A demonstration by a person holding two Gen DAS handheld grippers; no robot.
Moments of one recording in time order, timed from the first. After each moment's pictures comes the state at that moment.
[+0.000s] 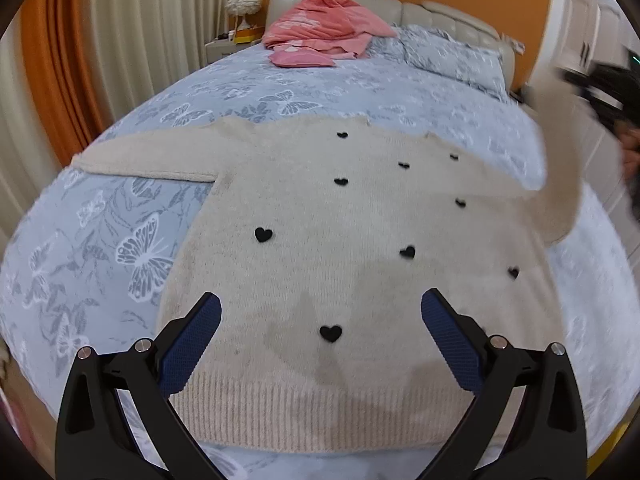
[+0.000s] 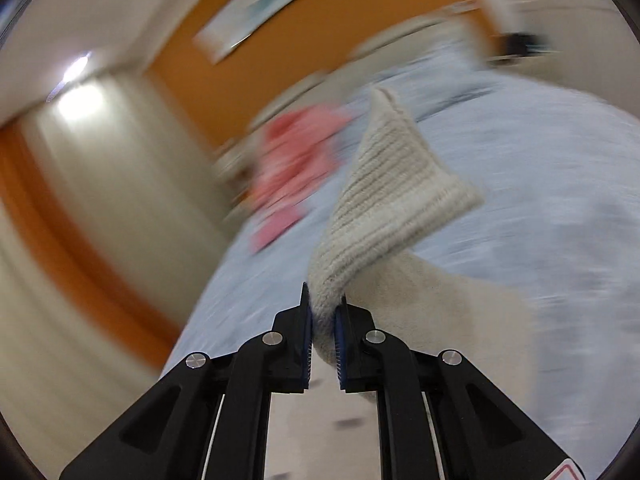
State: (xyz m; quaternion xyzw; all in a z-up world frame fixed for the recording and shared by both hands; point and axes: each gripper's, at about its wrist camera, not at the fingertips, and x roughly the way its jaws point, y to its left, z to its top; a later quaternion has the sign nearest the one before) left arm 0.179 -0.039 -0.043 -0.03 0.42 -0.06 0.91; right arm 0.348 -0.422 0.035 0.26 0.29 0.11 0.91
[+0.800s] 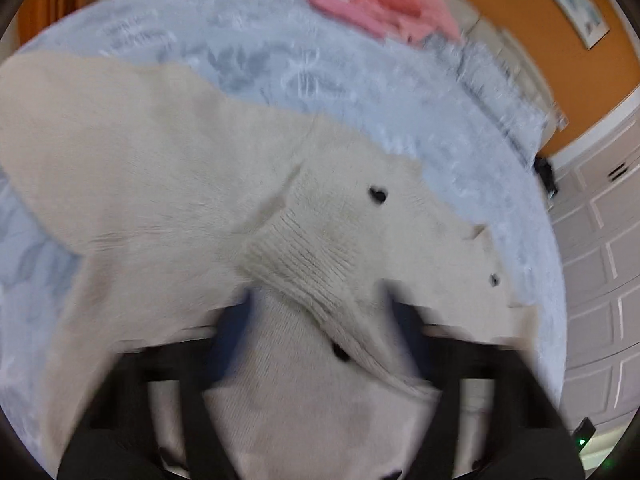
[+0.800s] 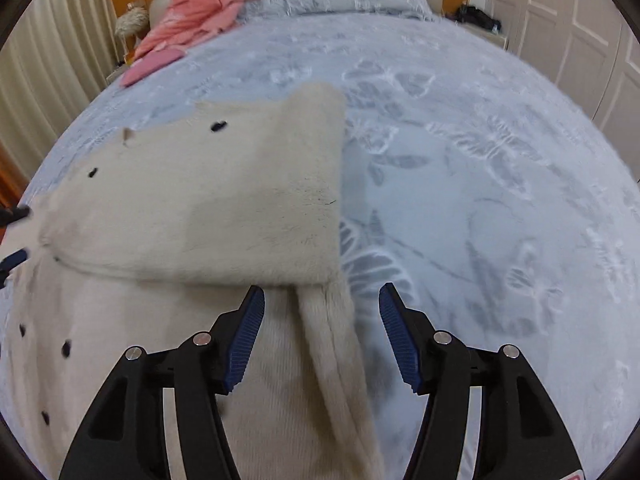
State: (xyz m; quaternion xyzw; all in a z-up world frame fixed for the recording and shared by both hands) left arm 0.444 -0.025 -0.128 -0.22 0.51 -0.07 0.83; right arm 0.291 -0.437 -0.162 0.15 0.47 -0.12 0.86
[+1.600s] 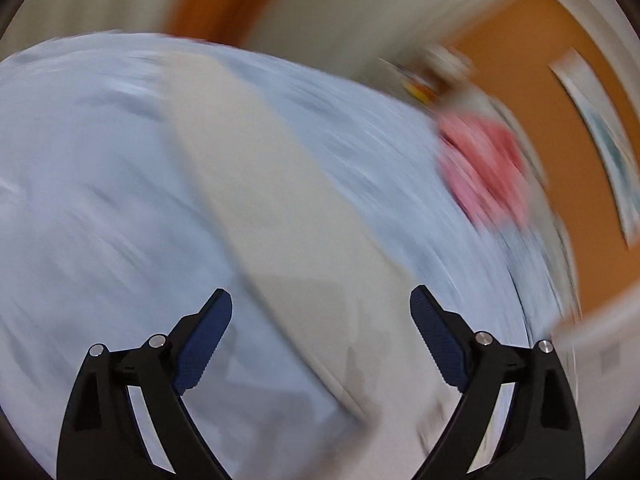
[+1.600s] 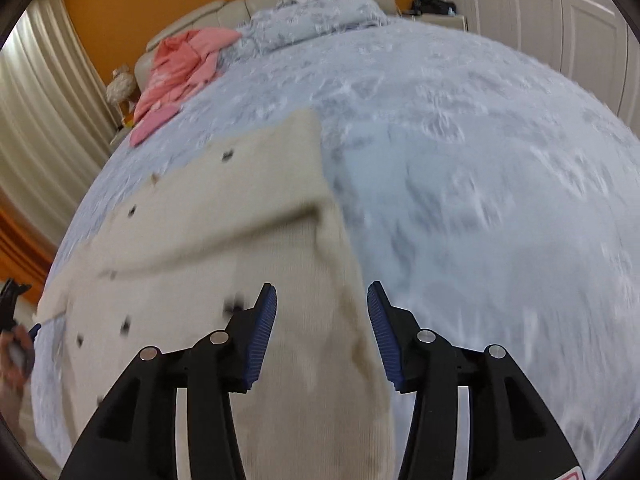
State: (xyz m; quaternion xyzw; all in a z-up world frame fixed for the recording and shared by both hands) left arm 0.395 0.262 -0.107 -0.43 0.34 0.15 0.83; right arm 0.160 -0.419 -0.123 0.23 0.41 -0.14 0.87
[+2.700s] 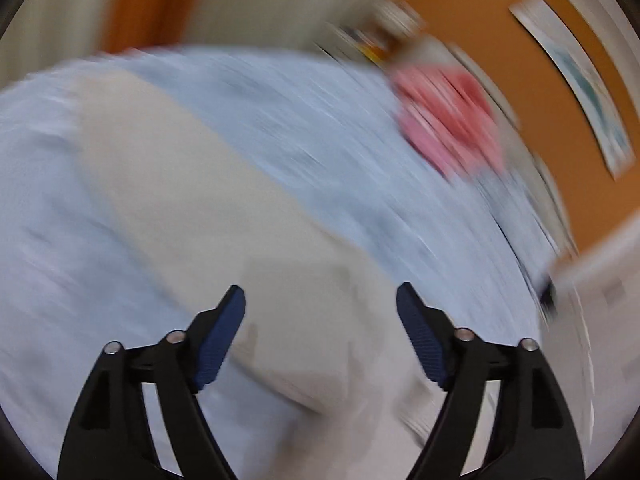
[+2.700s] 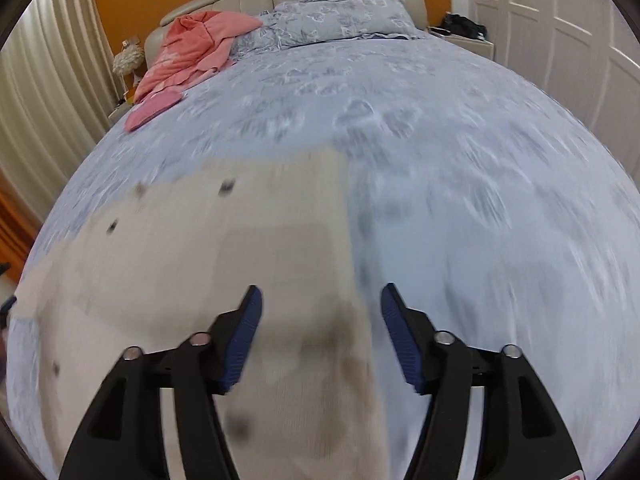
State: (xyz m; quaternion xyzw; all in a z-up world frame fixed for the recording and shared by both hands) left arm 0.440 0.158 -0.081 -0.33 0.40 -0.01 0.85; right arm 0.292 -0.456 -0.106 0.15 0.42 -0.14 0.88
